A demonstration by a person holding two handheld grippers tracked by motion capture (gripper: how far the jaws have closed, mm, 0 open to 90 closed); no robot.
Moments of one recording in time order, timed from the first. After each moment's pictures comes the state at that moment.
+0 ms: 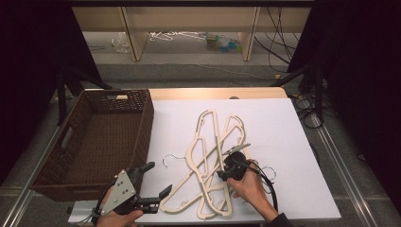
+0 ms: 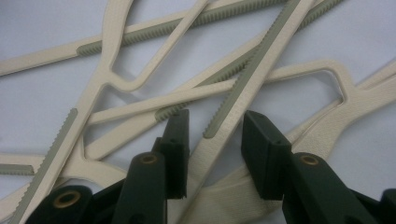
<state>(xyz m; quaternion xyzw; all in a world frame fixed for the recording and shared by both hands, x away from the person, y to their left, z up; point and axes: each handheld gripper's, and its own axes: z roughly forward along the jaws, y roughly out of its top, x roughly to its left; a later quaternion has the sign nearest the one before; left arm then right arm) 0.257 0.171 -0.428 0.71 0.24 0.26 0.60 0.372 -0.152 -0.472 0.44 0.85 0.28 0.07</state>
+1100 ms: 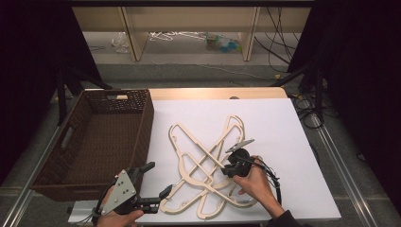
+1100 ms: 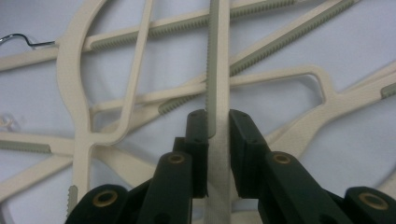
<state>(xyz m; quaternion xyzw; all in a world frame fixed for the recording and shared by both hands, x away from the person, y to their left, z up) 0.258 0.170 -0.428 0.72 0.24 0.26 0.60 0.375 -0.163 -0.456 0.41 0.87 0.28 0.05</state>
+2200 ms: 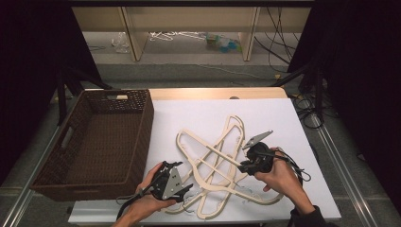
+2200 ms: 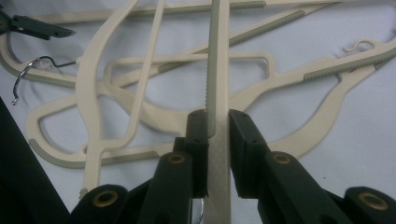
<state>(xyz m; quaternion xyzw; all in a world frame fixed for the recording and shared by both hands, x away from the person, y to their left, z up) 0.315 0.100 -0.489 0.86 0.13 0.29 0.39 0.367 -0.205 -0.404 0.34 0.90 0.25 0.06</state>
